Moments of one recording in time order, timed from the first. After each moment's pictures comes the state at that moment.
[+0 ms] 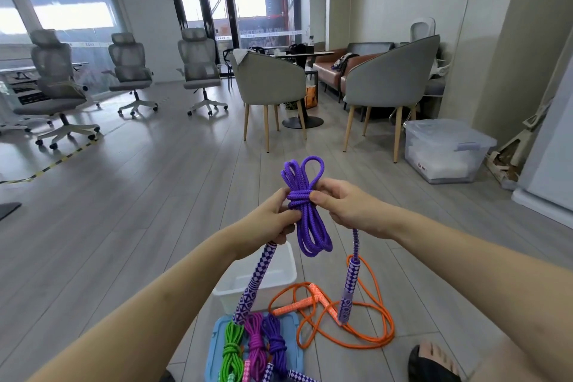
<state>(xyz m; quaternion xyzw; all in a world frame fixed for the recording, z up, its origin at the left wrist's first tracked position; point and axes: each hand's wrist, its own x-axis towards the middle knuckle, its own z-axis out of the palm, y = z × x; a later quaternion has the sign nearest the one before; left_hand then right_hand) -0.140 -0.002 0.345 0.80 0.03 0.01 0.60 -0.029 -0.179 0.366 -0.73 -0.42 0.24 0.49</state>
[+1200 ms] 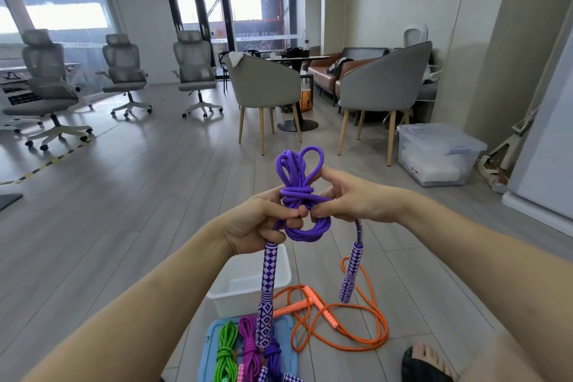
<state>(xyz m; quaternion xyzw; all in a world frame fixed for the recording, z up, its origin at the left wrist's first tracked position) -0.144 -0.001 0.367 0.58 -0.01 -0.12 0.81 -0.013 -0.193 0.396 -0.70 -0.48 0.34 0.41</state>
